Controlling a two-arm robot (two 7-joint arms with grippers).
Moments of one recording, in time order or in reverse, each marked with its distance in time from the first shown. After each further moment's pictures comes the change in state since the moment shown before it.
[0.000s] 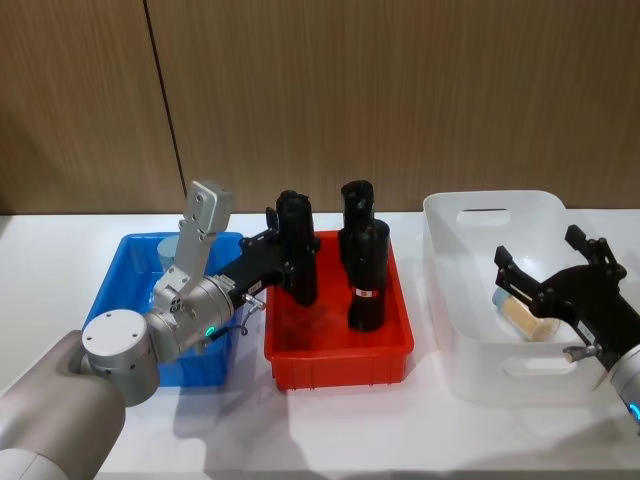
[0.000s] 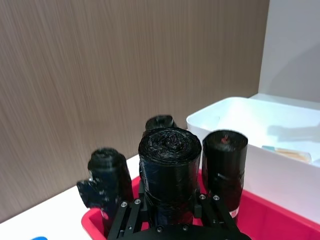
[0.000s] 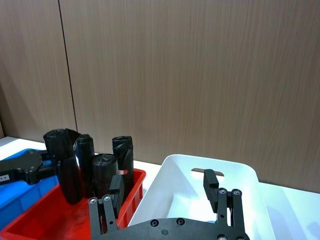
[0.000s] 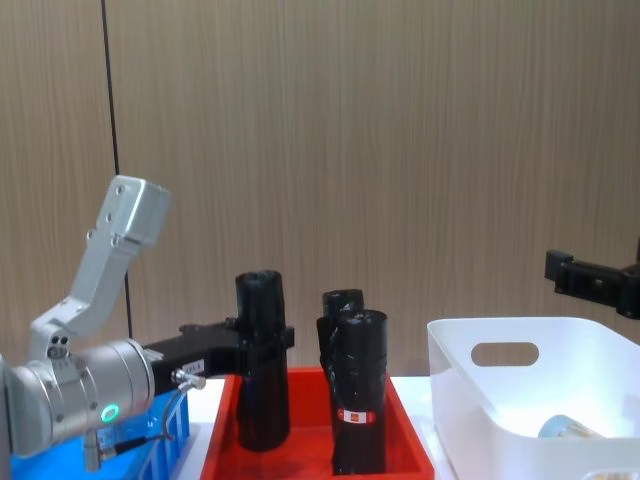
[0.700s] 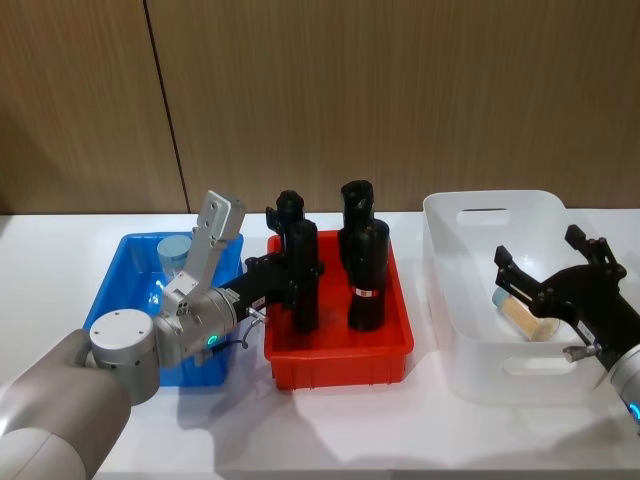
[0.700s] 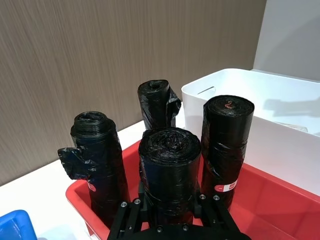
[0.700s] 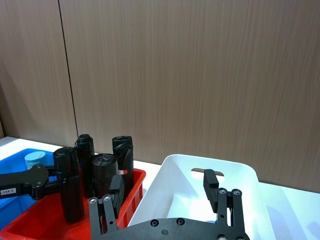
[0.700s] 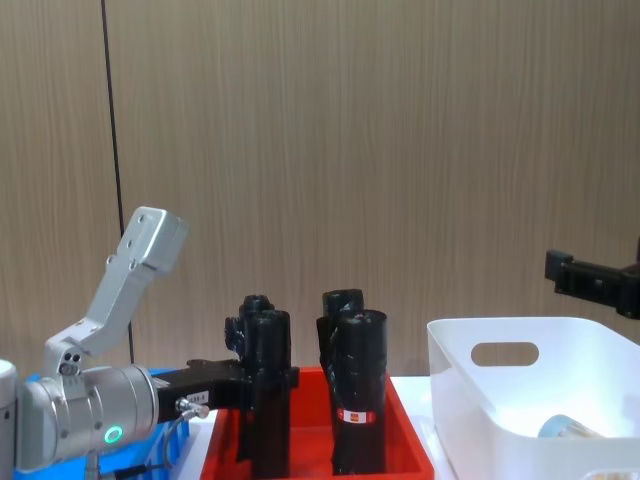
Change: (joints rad) left arm -0.077 -0.030 0.018 0.164 0.026 0.040 -0.054; right arm 0.000 0.000 0.000 0.000 0.000 0.000 0.000
